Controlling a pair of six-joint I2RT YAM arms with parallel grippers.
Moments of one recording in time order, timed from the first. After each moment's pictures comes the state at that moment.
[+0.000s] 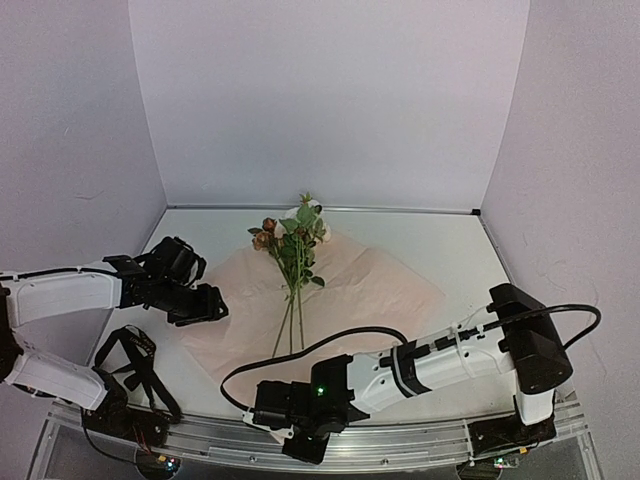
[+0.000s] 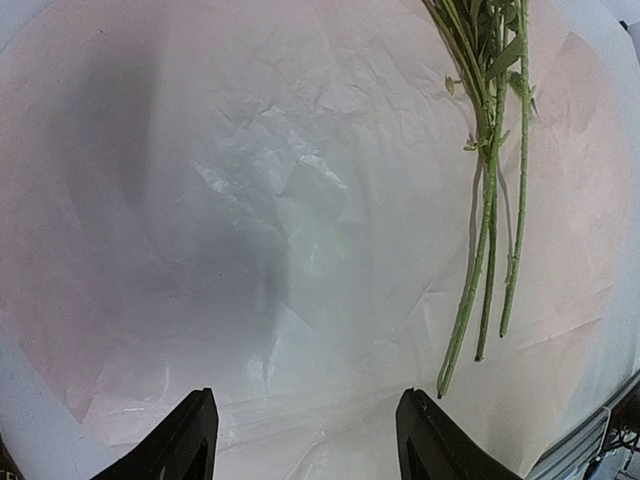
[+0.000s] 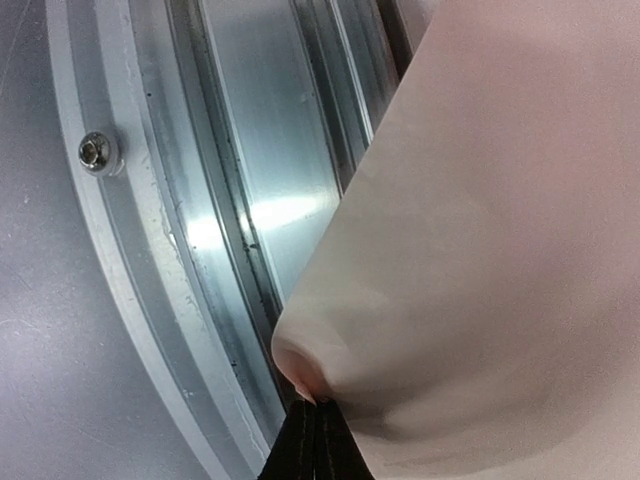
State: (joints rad) left arm -0.61 1.23 0.71 -0.47 0.05 -0.68; right arm 1.55 2.08 1.49 -0.77 -0.01 0.22
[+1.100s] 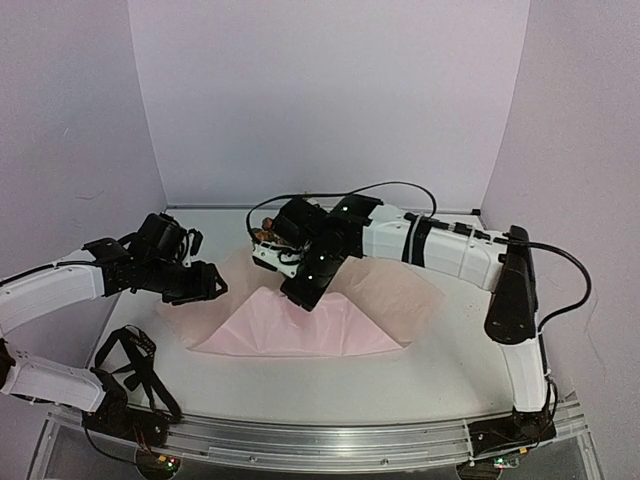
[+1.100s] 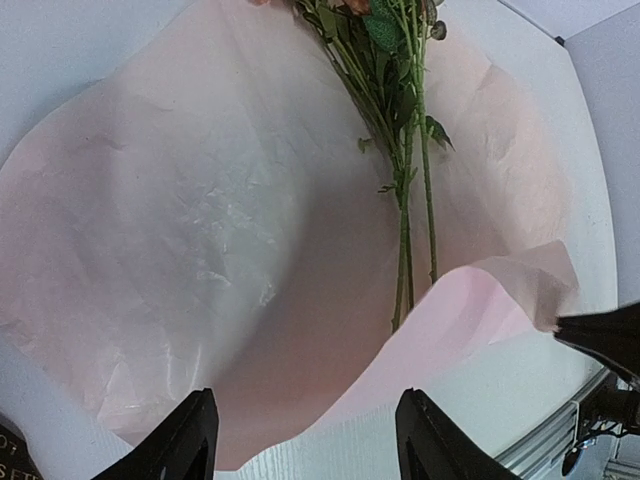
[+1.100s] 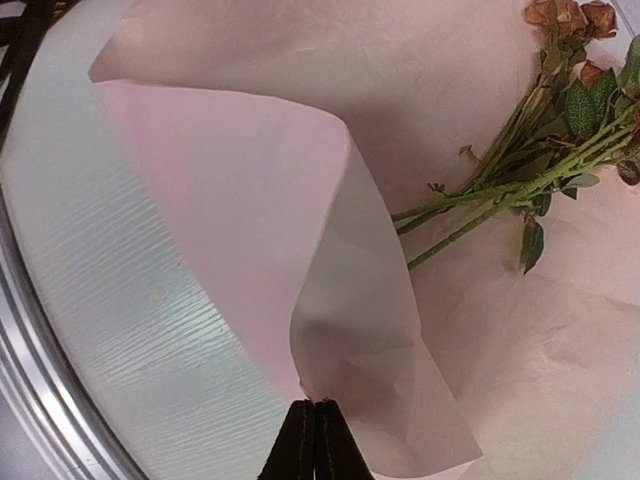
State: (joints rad) left arm -0.61 1.14 0.84 -0.55 0.05 -0.62; right arm 1.07 2.16 2.08 -1.05 0.03 -0.08
